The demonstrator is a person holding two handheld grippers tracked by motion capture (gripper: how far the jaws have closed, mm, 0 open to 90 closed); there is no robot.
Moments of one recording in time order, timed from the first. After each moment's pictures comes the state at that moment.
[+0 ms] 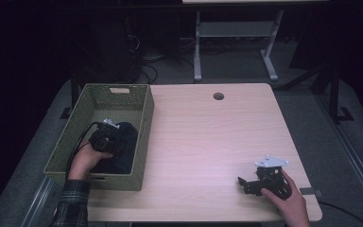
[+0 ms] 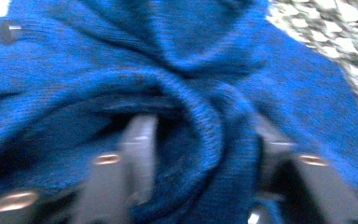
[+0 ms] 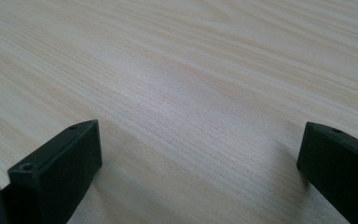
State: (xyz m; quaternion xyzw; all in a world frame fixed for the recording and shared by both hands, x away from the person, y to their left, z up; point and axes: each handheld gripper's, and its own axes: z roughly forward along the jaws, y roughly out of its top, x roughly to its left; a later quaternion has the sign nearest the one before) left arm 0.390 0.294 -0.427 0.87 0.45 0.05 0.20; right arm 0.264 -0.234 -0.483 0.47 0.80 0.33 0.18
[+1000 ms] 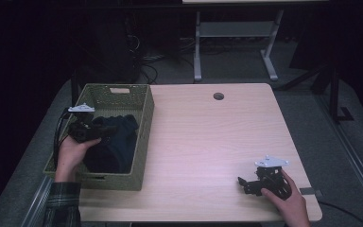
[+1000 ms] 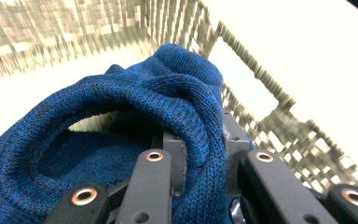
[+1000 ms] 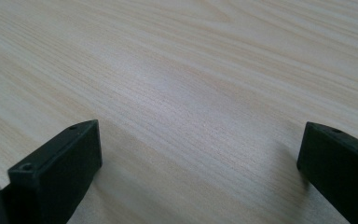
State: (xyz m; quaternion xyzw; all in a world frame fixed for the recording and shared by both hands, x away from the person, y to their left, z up) left arm 0.368 0.325 -0.351 0.78 0.45 0.12 0.41; right arm 0.264 -0.234 -0.483 0.47 0.80 0.33 0.18
